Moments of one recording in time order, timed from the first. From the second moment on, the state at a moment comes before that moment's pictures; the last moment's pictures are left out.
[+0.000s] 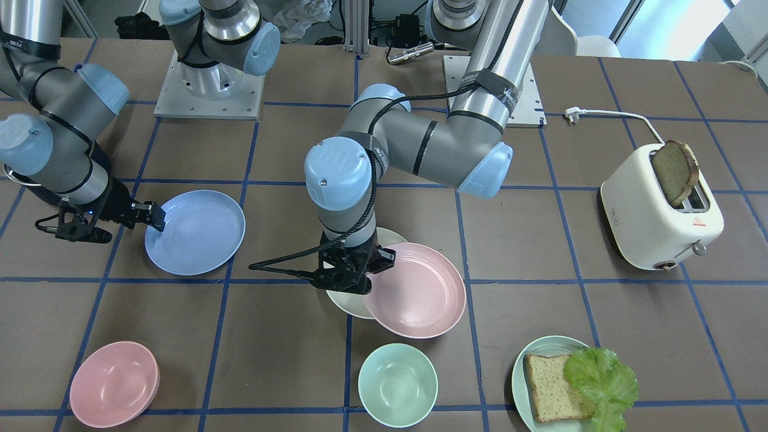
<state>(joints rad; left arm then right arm) -1.99 -2.12 -1.45 -1.18 1.68 -0.24 1.12 -1.37 2.17 -2.23 -1.51 -0.34</state>
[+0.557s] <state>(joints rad) -2.06 -2.15 -1.40 -1.24 1.67 -0.31 1.12 -1.37 2.16 -2.23 -1.48 -0.33</state>
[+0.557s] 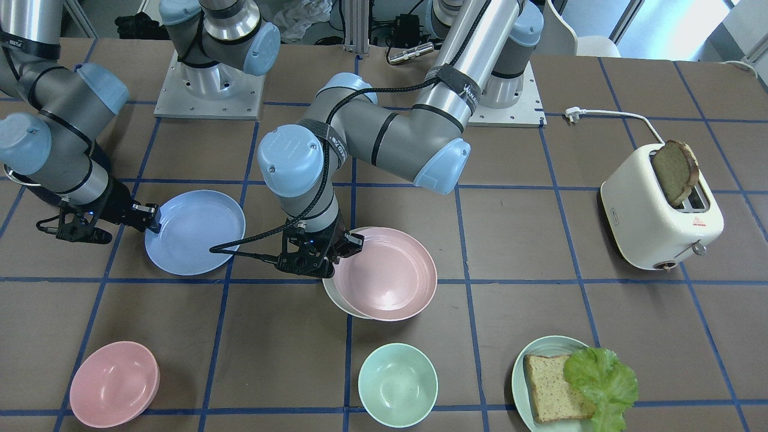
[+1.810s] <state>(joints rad) -1.97 -2.10 -1.26 -1.45 1.63 -0.31 1.14 -1.38 1.96 -2.05 -1.48 -0.32</state>
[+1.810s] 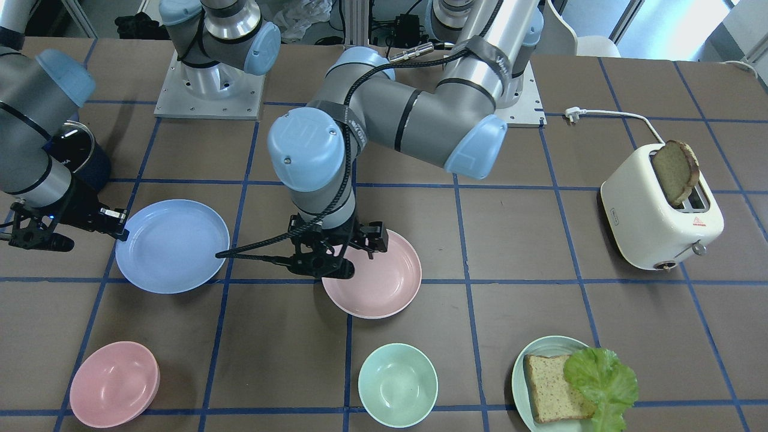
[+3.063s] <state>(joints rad) -1.72 -1.67 -1.41 -1.71 1.57 -0.16 1.74 -1.31 1.83 -2.14 -1.48 0.48</state>
